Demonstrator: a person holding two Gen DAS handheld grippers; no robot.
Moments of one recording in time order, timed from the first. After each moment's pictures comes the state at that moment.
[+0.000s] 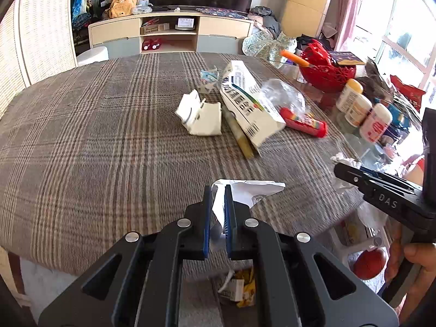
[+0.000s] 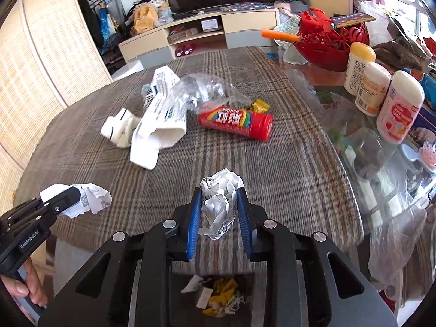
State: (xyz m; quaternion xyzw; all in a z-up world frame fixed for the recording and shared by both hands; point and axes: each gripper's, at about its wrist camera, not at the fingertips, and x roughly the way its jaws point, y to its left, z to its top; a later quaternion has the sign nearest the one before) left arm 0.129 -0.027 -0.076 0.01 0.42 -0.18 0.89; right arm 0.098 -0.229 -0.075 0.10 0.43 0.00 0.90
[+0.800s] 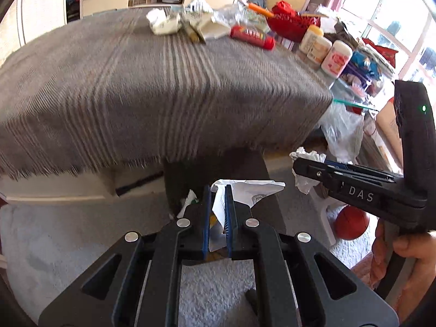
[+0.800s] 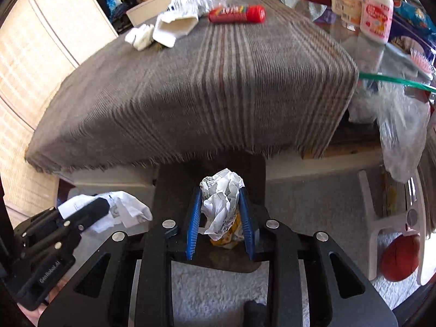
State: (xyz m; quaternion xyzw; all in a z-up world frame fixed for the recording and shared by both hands) left arm -0.013 -0.047 -0.146 -0.01 0.48 -0.21 0.85; right arm -0.026 -0.203 -0.144 0.13 0.51 0.03 0.85
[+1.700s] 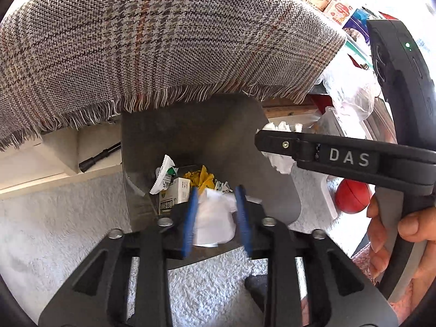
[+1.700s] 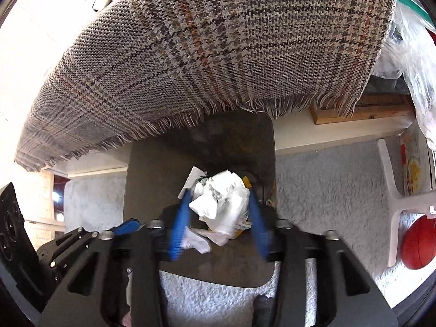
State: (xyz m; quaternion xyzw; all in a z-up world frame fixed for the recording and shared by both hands) left arm 0.001 -0.073 -0.237 0.00 0.53 -0.26 0.80; right arm -0.002 -0.206 -0.223 0.16 0.57 0.03 0.81
